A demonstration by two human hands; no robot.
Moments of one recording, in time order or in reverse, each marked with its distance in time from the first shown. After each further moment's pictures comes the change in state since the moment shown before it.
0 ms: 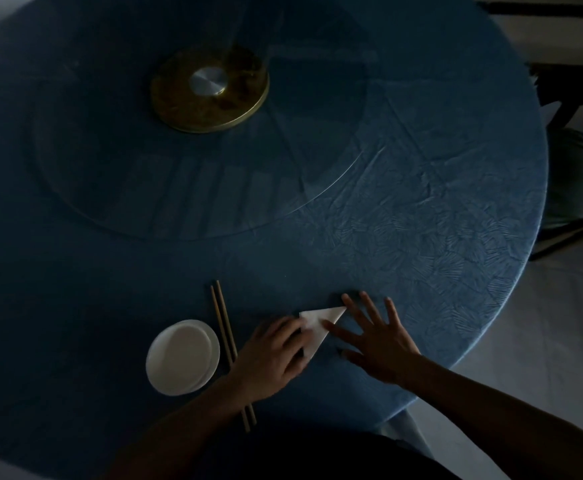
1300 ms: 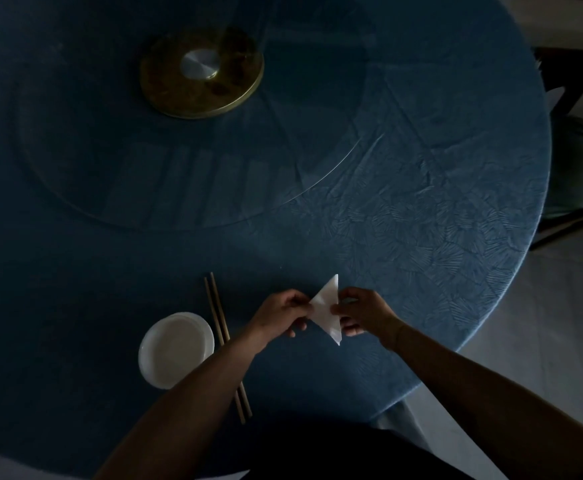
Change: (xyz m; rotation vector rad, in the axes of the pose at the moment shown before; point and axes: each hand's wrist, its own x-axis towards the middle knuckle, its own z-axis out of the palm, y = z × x) left_hand 0.063 -0.004 -0.019 -1.232 -0.134 -0.770; right_hand 0.044 0.006 -0.026 1.628 -0.152 0.596
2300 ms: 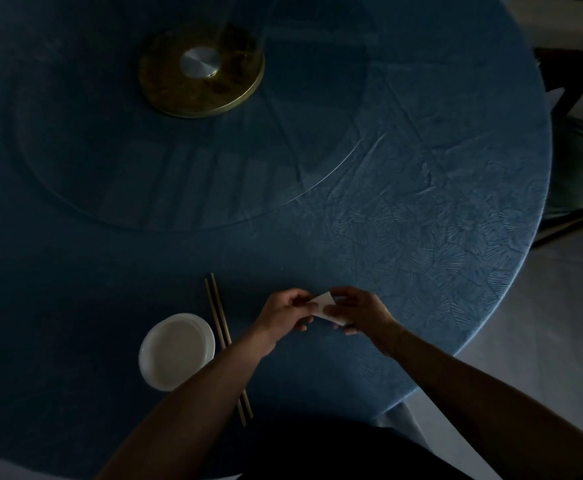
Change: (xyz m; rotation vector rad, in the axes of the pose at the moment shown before) left_hand 0.000 0.007 0.009 -0.157 0.021 0.036; right_hand -0.009 0.001 0.007 0.037 -0.001 -0.131
